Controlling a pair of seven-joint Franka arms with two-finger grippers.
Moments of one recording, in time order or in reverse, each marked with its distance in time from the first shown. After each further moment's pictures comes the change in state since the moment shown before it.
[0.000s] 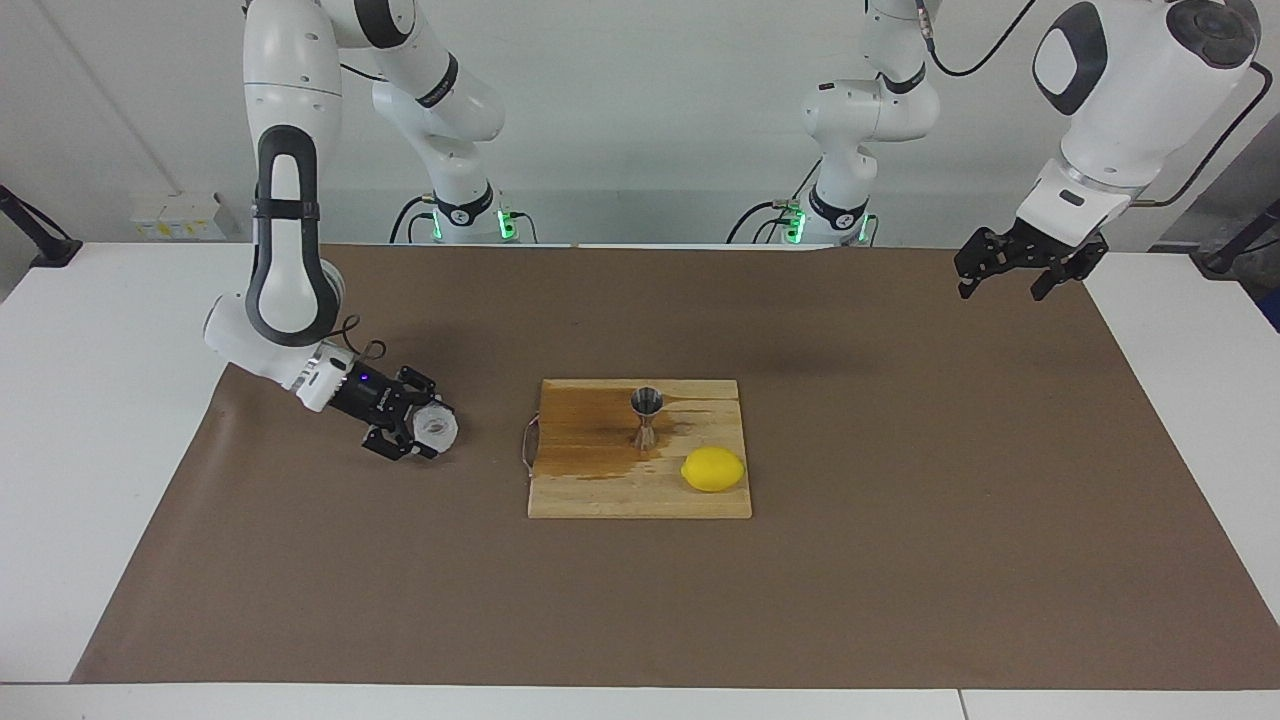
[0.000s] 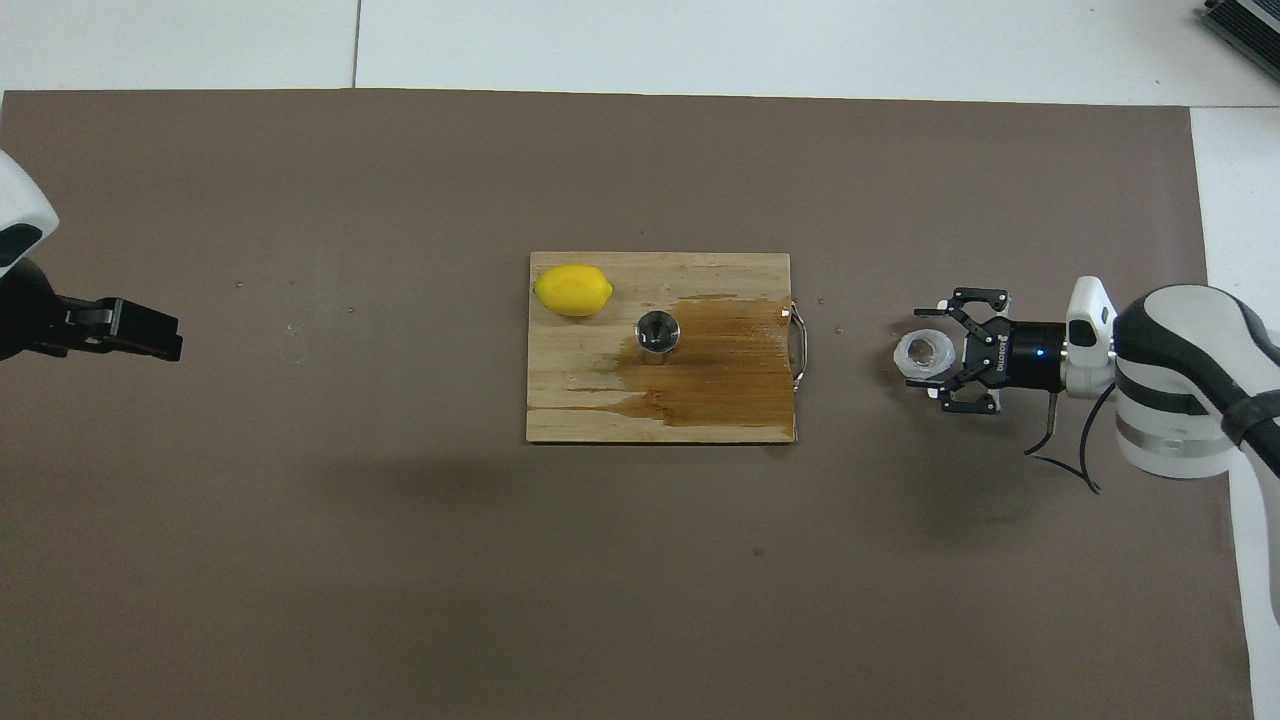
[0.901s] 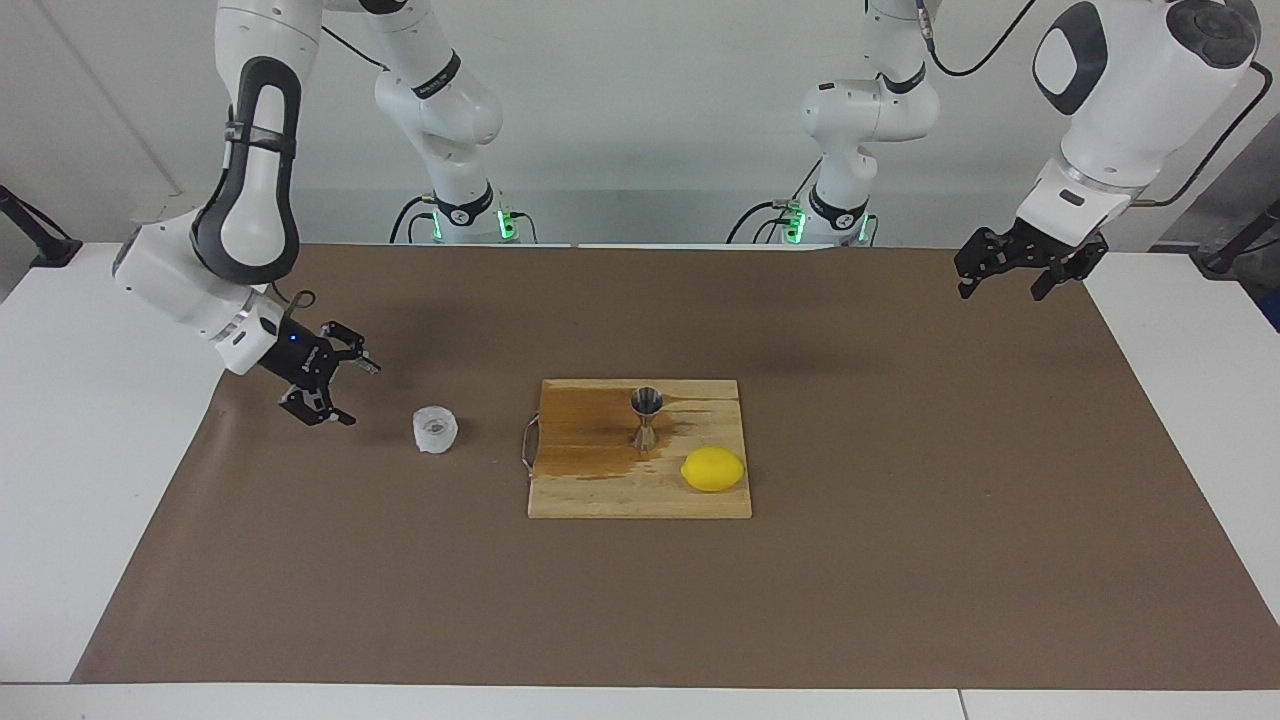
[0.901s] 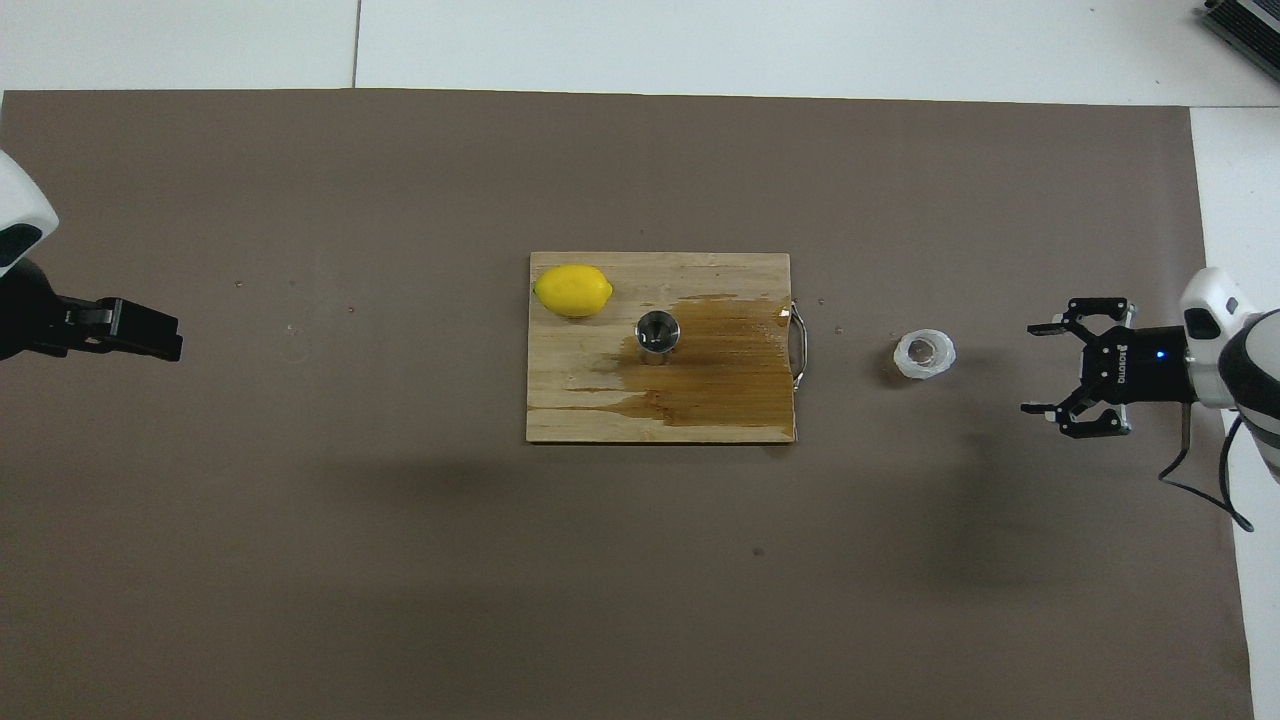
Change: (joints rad) left arm 0.000 0.000 0.000 0.000 0.000 0.000 0.000; right arm -0.104 -0.193 -0.001 0.010 -0.462 -0.072 0.521
